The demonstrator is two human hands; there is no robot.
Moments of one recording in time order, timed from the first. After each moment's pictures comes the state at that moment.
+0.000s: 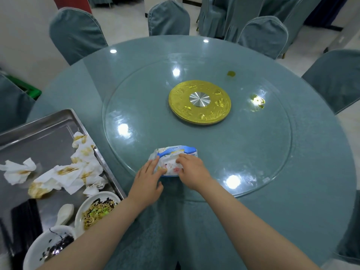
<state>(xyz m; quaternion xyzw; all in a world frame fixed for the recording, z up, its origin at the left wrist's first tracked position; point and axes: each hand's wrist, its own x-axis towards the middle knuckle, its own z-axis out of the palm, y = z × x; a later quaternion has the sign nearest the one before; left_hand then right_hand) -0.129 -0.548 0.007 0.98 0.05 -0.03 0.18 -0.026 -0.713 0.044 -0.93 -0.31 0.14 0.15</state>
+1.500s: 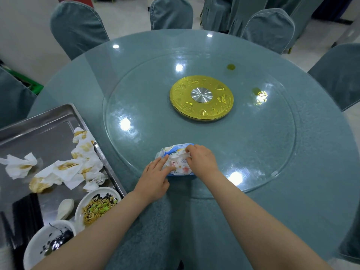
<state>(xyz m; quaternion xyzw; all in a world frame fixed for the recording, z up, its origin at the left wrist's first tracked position) -0.119 -0.565 0.012 0.98 0.01 -0.07 0.18 0.003 -0.725 0.038 -0.95 -0.27 0.06 0.12</state>
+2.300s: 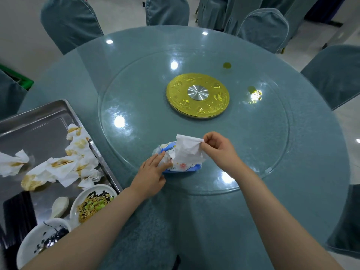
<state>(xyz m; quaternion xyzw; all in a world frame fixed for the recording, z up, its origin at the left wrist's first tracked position) -0.117 -0.559 0.007 0.98 0.00 -0.06 0.19 -0.010 -0.776 0.115 -0.77 -0.12 0.19 0.59</state>
